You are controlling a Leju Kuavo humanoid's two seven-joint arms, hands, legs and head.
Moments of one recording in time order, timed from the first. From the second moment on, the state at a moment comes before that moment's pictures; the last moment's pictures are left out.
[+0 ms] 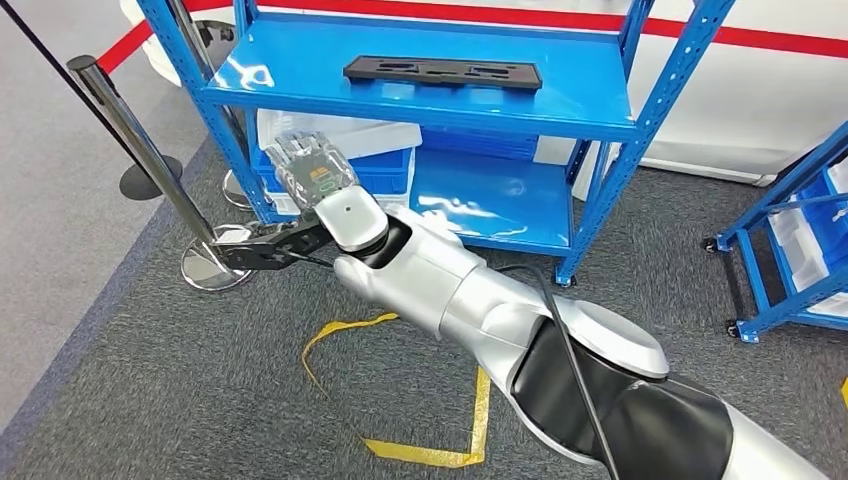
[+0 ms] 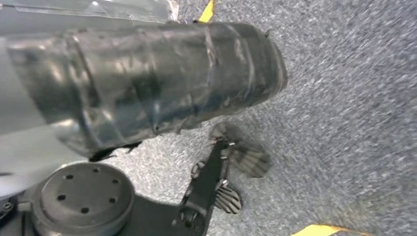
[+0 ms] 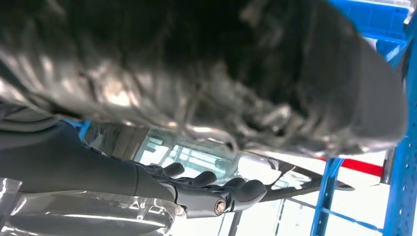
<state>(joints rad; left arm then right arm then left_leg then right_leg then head) -0.06 0.00 0.29 -0.18 0.25 0.22 -0.06 -1.16 0.34 1.25 -0.48 0.82 -0.01 0.14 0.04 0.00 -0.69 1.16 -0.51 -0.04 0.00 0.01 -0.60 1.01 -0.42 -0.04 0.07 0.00</state>
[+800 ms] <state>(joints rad) -0.06 0.01 0.29 -0.18 0.24 0.23 -0.07 -1.14 0.32 1.19 -0.44 0.87 0.02 0.16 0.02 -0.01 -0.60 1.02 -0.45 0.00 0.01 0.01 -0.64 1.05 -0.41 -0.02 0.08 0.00</state>
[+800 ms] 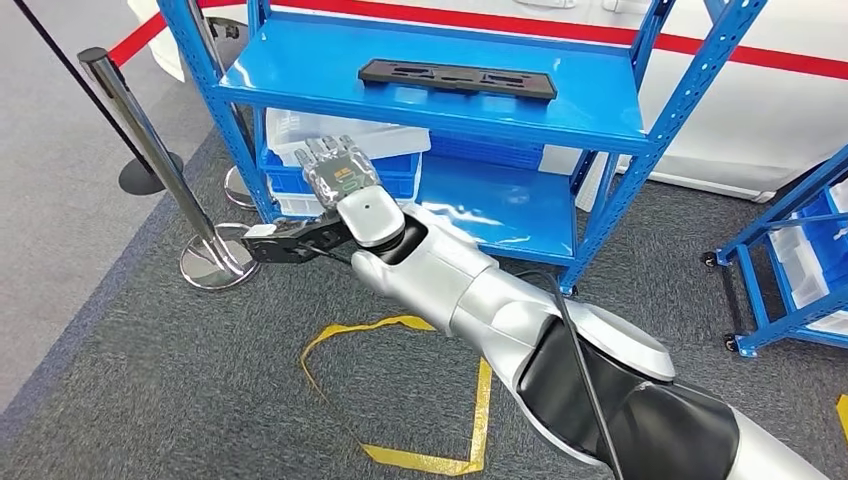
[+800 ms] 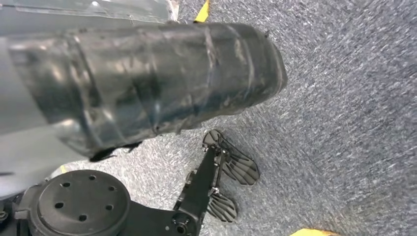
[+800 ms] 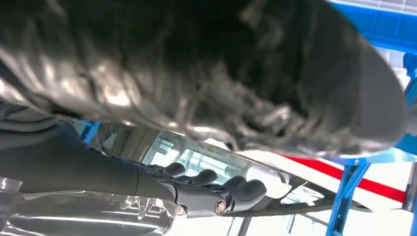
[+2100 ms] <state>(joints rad) -0.06 0.01 0.28 -0.18 0.24 0.22 -0.07 -1.15 0.27 1.14 -0.43 0.87 0.07 0.18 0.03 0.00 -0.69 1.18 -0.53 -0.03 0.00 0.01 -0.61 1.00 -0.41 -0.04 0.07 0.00</state>
